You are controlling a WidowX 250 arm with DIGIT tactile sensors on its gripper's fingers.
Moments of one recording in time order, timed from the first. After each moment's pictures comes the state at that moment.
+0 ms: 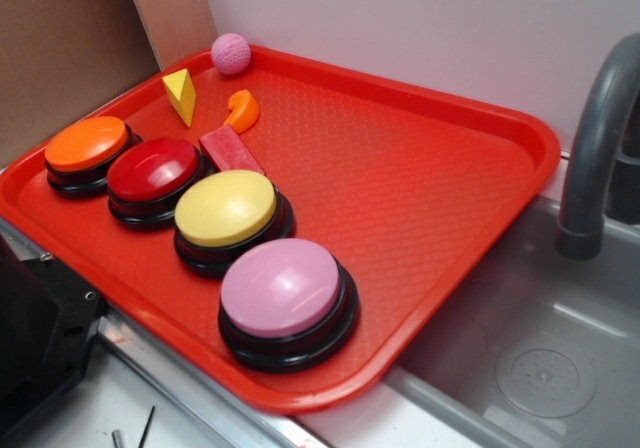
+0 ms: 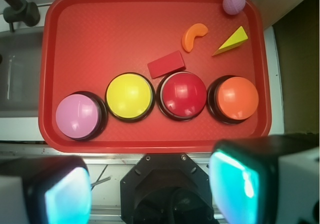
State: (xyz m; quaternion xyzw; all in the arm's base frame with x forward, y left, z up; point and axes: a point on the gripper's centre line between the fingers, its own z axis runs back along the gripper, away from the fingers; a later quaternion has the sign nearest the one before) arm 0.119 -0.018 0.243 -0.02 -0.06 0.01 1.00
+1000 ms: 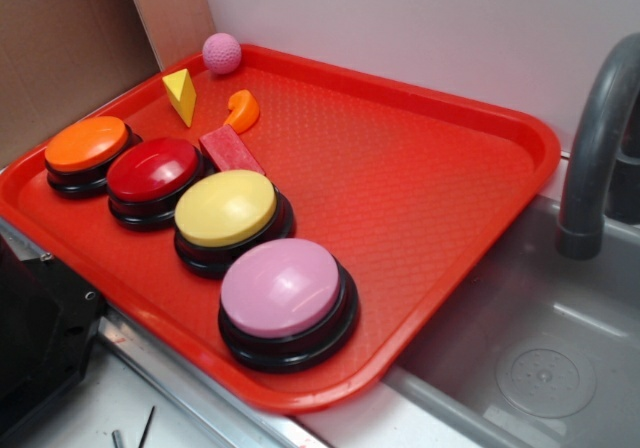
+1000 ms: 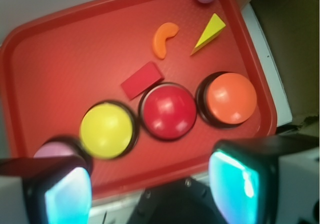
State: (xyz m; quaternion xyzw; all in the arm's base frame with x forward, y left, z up) arm 0.167 0.022 0.191 -0.01 -0.06 0.19 0.98
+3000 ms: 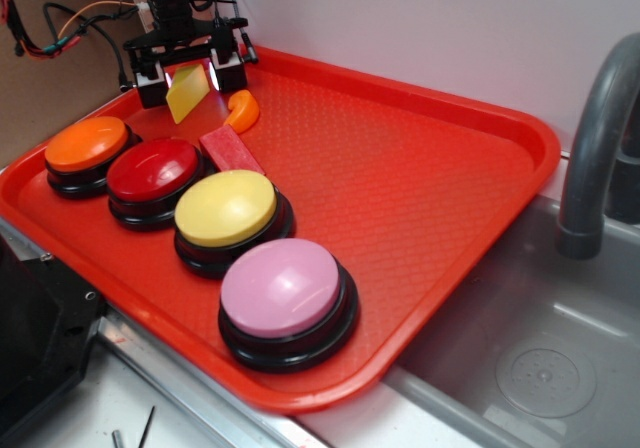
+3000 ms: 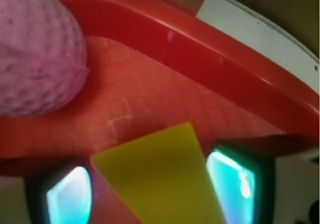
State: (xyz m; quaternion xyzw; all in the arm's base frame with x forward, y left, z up) arm 0.281 0.154 0.016 0.07 -0.04 0.52 0.85
